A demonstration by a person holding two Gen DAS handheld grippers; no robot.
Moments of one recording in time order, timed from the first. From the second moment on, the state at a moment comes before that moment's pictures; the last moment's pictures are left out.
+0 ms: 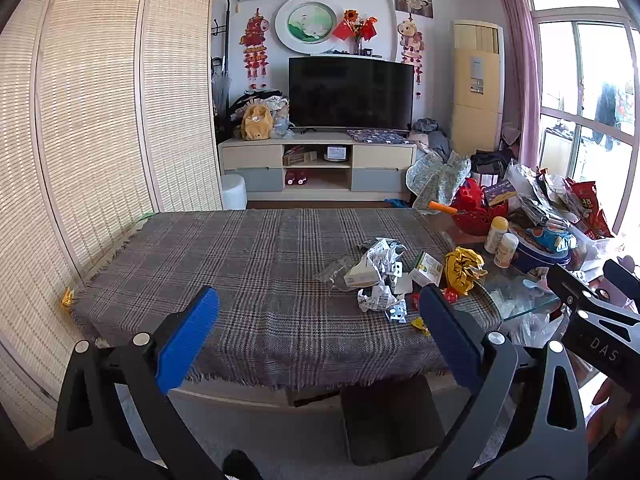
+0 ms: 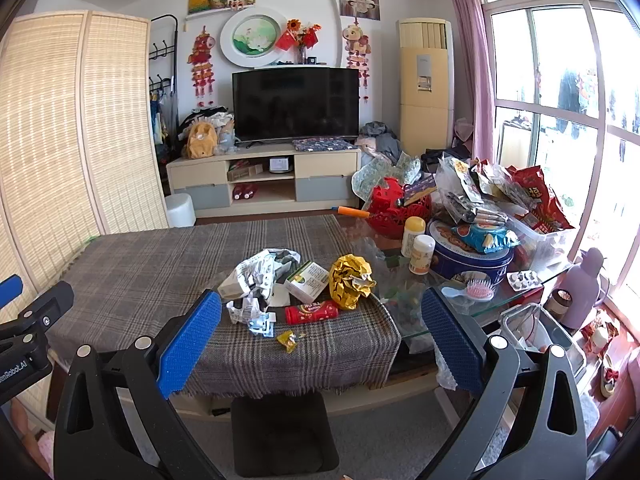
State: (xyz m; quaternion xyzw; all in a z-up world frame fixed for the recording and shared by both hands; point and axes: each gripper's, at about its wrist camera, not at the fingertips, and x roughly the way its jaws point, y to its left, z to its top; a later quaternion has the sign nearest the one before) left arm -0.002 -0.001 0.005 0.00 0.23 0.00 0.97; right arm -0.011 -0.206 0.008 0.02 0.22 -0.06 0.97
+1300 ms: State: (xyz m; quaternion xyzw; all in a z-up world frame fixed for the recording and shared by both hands) left arm 0.140 0.007 -0.102 0.01 0.37 -0.01 0.93; right arm 0.115 -0.224 -0.133 0.03 0.38 0.01 0.93
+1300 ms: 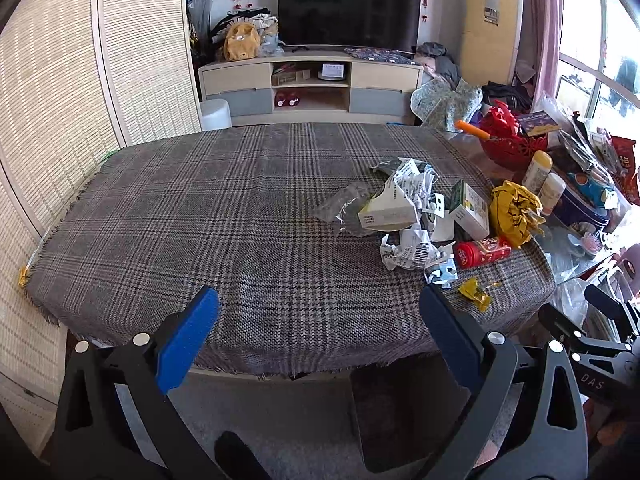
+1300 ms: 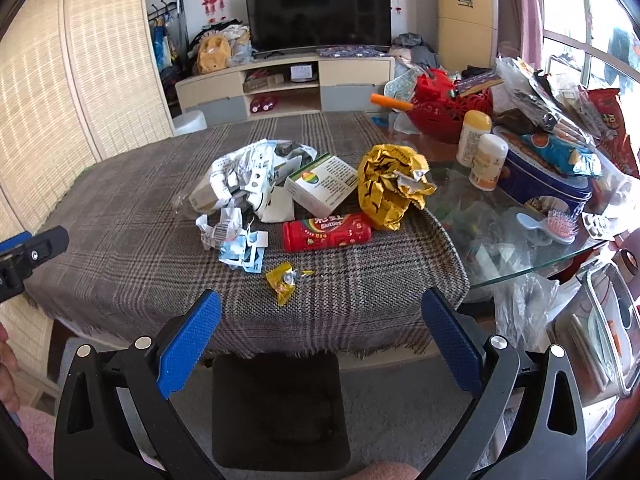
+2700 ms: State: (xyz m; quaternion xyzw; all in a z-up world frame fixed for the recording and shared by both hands) left arm 0.242 -0.109 -0.190 0.02 0.49 -0.14 0.86; right arm 0.166 -0.264 -0.199 0.05 0.45 0.05 0.89
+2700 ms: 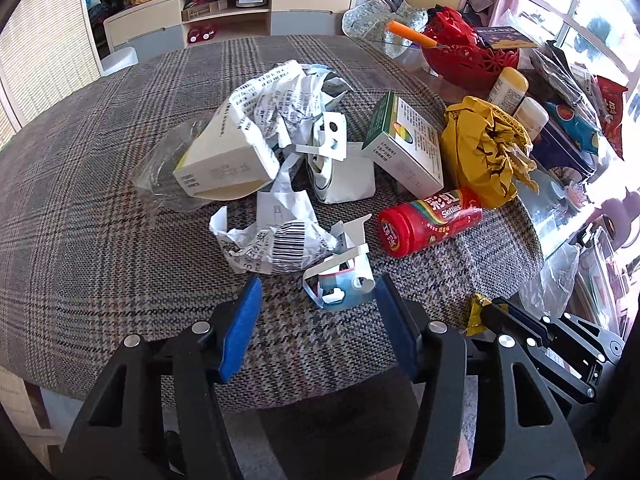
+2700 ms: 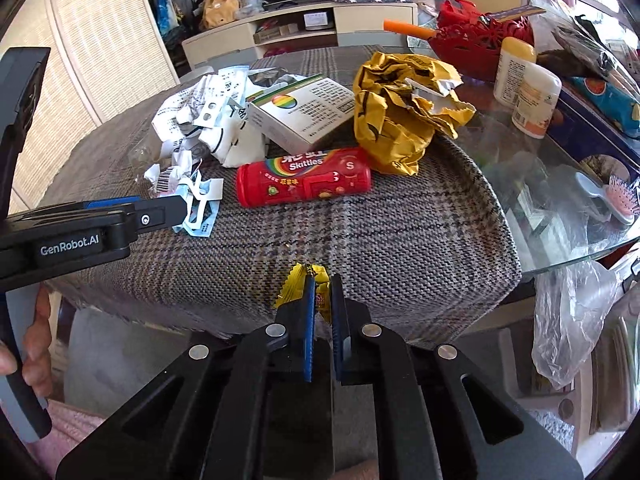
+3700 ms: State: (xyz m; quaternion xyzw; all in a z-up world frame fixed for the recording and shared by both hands) left arm 0.133 -0.092 -0.159 0.02 0.46 -0.17 0.87; right arm 0.106 -0.248 -0.173 0.05 0.44 0.07 0.89
